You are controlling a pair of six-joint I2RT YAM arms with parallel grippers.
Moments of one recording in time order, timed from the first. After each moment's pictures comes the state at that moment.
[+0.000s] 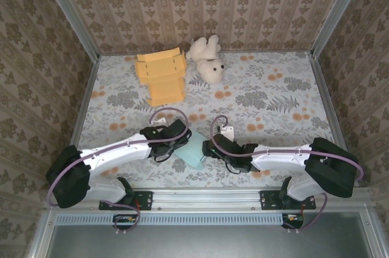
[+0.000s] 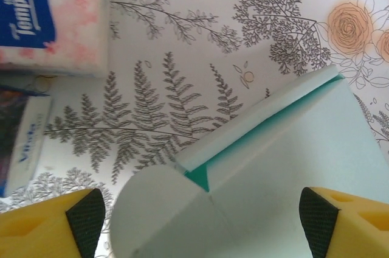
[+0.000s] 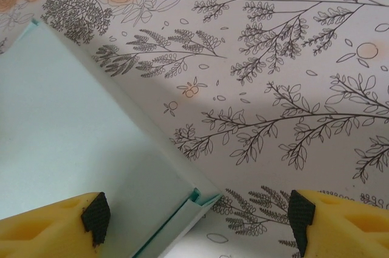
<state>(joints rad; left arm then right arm) -0.98 1.28 0.77 -0.70 -0.38 -1.30 1.03 1.42 0.59 -0.07 0.41 0.94</state>
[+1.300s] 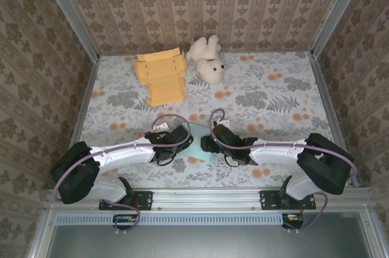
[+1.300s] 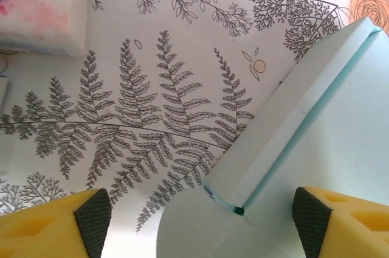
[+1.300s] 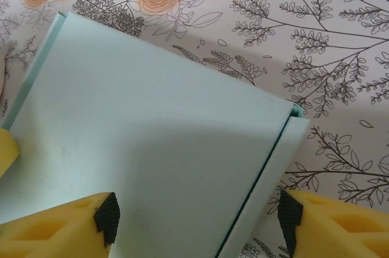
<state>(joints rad) -1.00 1.34 0.67 -0.53 -0.39 -1.36 0.91 1.47 0.61 0.04 0.23 0.79</state>
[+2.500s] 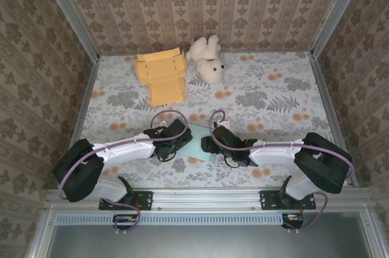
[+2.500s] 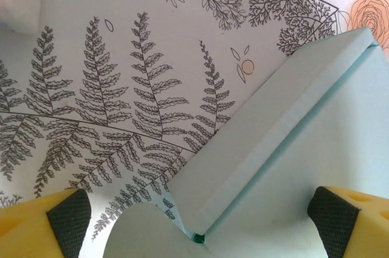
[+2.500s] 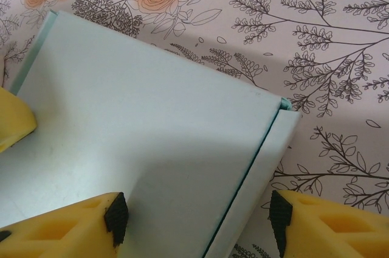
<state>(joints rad) -0.92 1.38 0.68 -0.44 -0.24 -1.42 0.91 1.49 0.58 0.11 0.23 0.79</state>
